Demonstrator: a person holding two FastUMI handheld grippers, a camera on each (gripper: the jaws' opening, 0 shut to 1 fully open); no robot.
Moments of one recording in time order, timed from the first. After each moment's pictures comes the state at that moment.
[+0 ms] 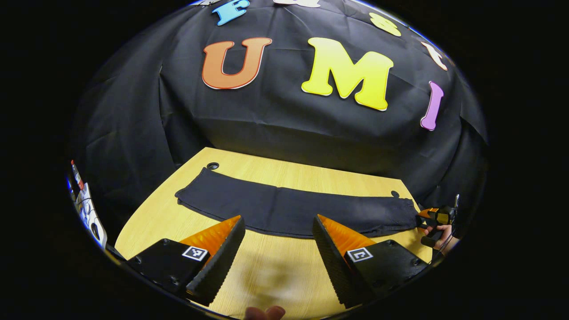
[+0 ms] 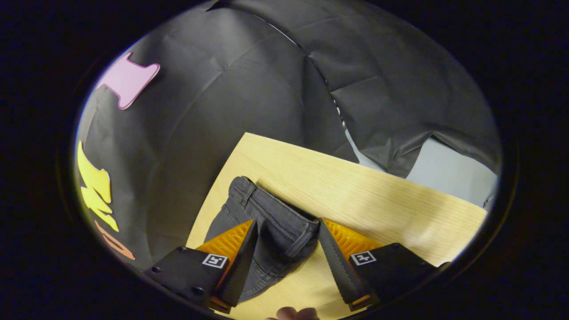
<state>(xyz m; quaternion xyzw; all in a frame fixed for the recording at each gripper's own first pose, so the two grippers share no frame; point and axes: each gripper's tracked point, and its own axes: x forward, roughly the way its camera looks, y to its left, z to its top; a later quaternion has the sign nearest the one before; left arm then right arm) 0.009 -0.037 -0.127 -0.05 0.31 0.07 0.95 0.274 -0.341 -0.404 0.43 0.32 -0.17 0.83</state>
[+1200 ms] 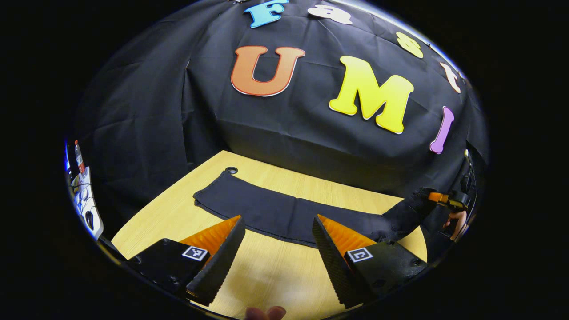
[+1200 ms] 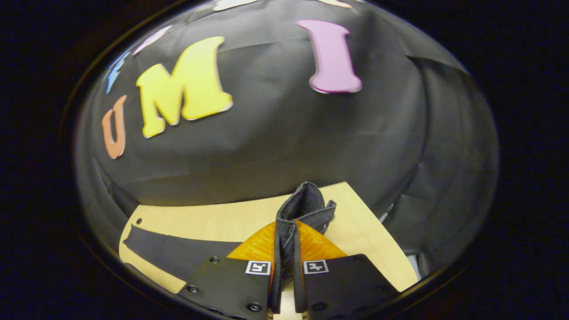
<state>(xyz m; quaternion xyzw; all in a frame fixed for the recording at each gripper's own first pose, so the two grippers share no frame) -0.007 0.036 -0.107 -0.09 0.26 0.10 0.96 0.251 -0.155 -0.194 0.03 0.25 0.02 0.97</state>
